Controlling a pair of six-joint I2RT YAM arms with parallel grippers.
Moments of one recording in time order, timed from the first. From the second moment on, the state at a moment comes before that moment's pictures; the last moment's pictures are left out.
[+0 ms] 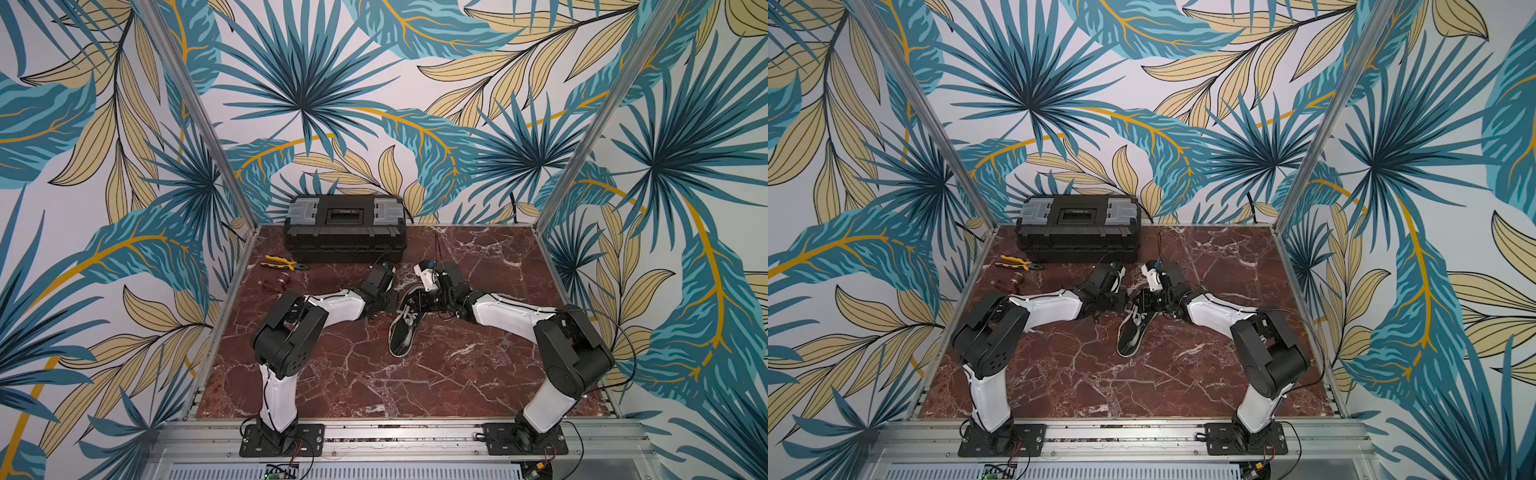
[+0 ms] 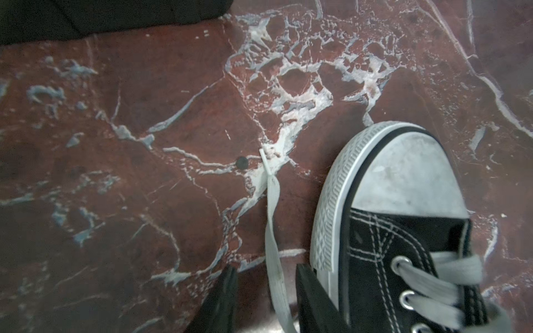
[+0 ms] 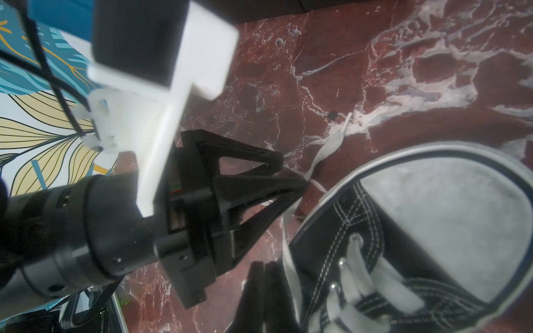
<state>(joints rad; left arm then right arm) -0.60 1.94 1.15 -0.07 0.00 -0.33 0.50 1.72 0.99 0.00 -0.41 0.47</state>
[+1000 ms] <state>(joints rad) -0.52 1.77 1.01 0.11 0.09 -0.36 0.50 1.72 1.03 -0.06 -0.42 0.44</state>
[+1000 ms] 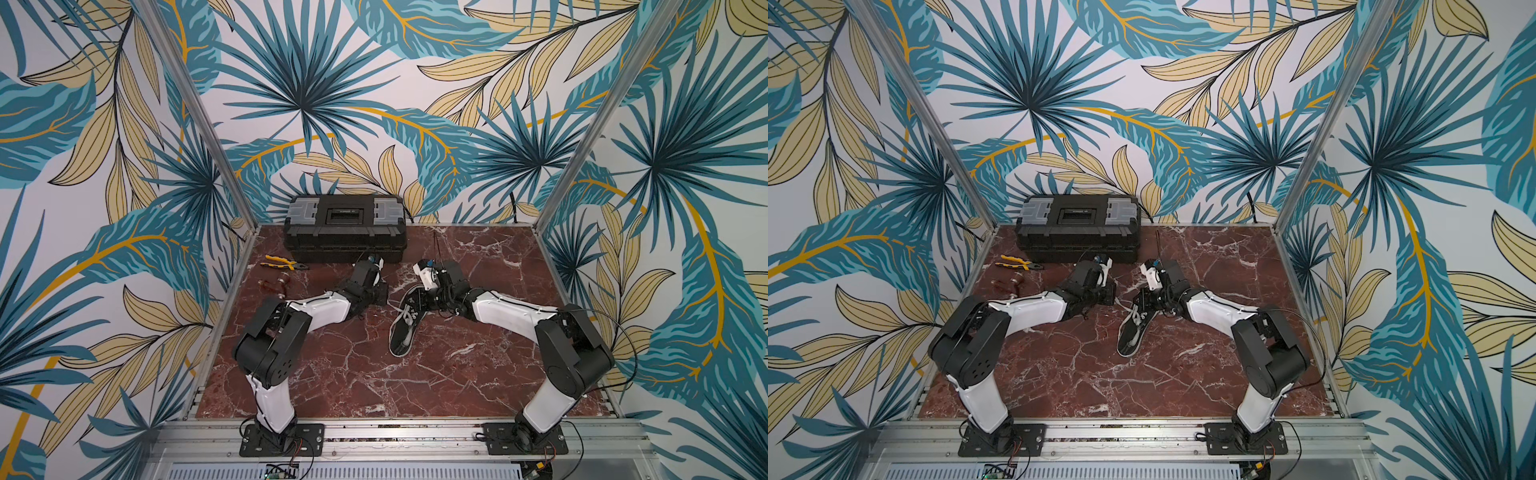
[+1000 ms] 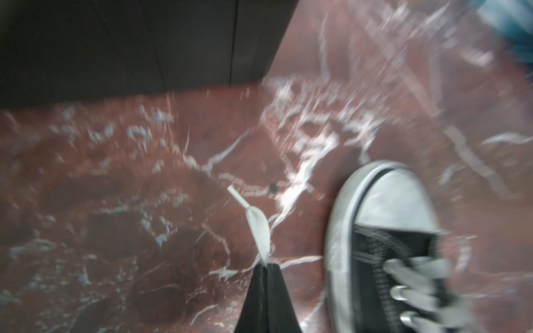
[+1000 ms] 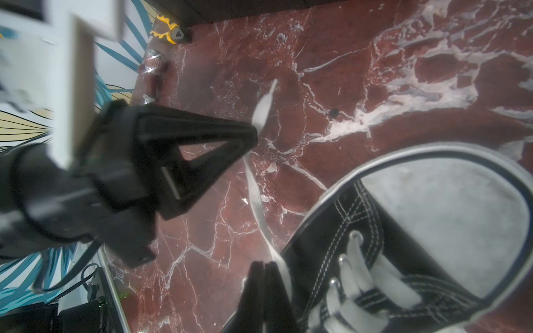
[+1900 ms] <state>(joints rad) -0.61 1.49 0.76 0.25 0.12 -0.45 0.48 1.79 1.15 -0.15 -0.45 0.53</state>
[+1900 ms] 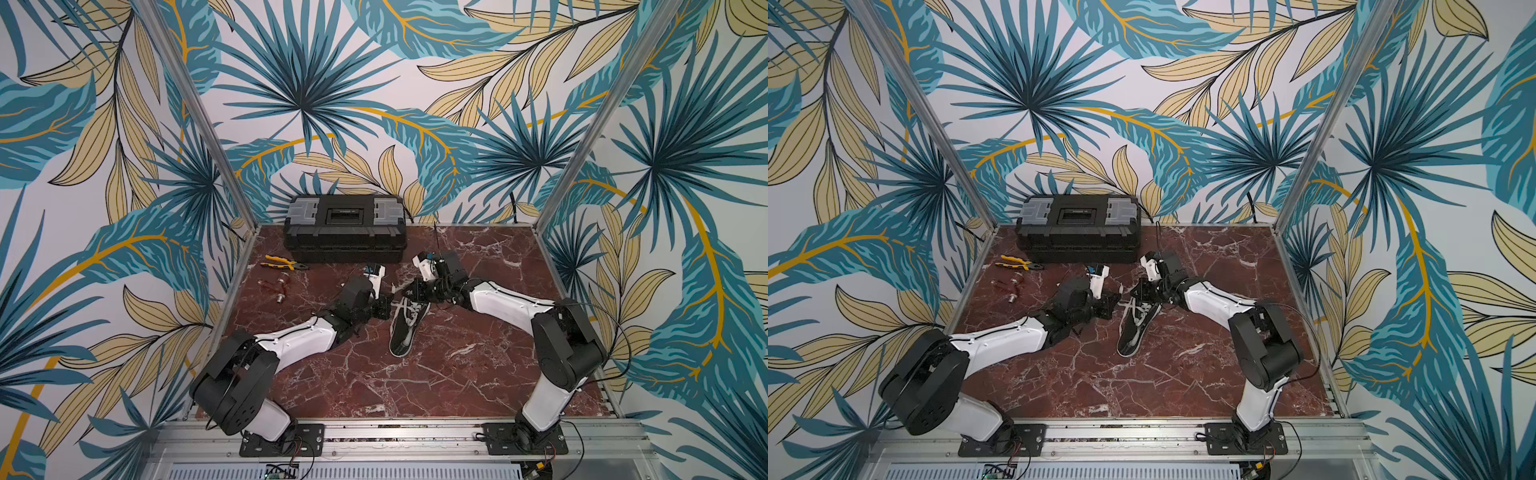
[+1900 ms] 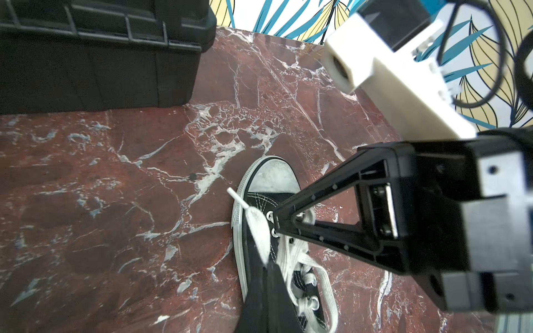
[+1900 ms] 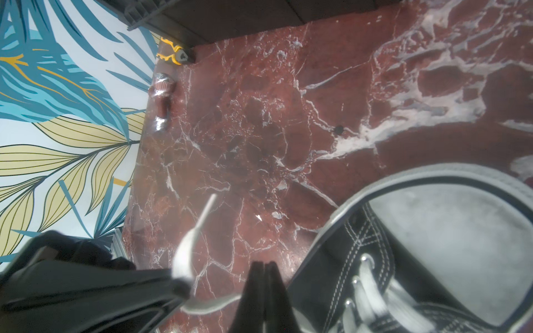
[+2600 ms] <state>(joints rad) -0.70 1.49 0.75 0.27 0.18 -0.26 0.48 1.82 1.23 -0.24 -0.49 0.51</state>
